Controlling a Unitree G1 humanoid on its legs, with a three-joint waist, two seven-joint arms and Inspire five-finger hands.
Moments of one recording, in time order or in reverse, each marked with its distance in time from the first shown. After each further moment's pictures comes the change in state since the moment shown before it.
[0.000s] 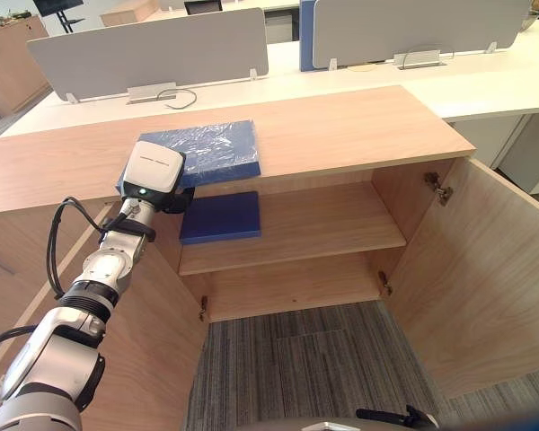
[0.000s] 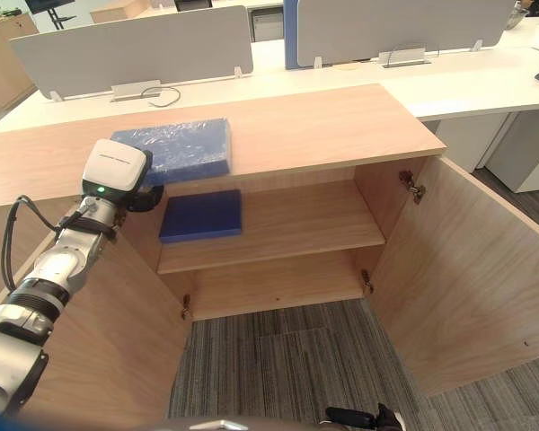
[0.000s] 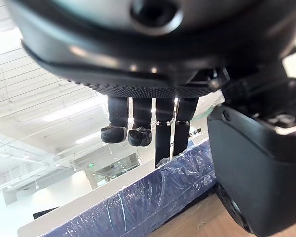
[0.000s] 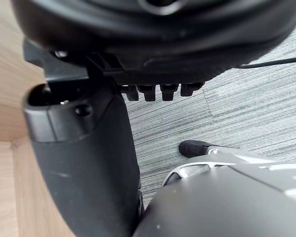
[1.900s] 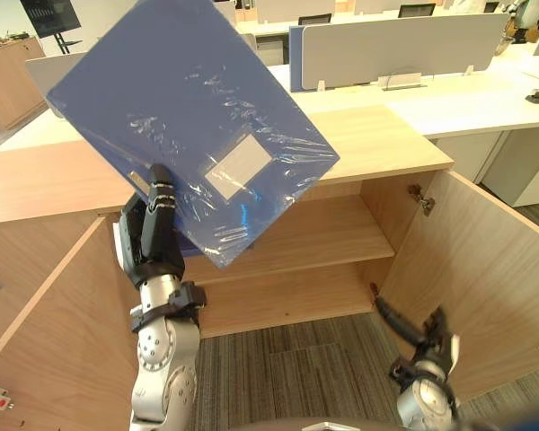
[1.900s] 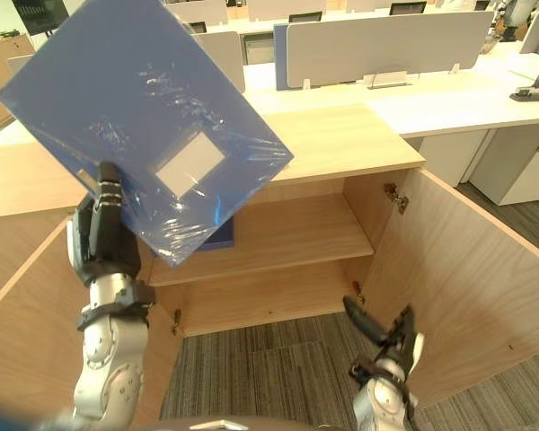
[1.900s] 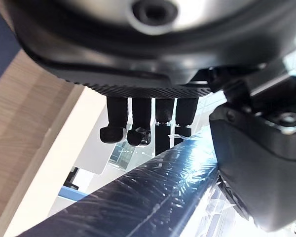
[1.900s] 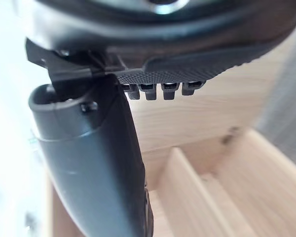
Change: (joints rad) left arm 0.832 -0.698 0.340 -1.099 -1.555 -0.191 -0.121; right arm 0.271 0.215 0.096 -1.243 0.178 -0.044 -0.342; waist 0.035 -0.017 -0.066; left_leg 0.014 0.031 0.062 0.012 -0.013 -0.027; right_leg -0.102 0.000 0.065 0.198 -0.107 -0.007
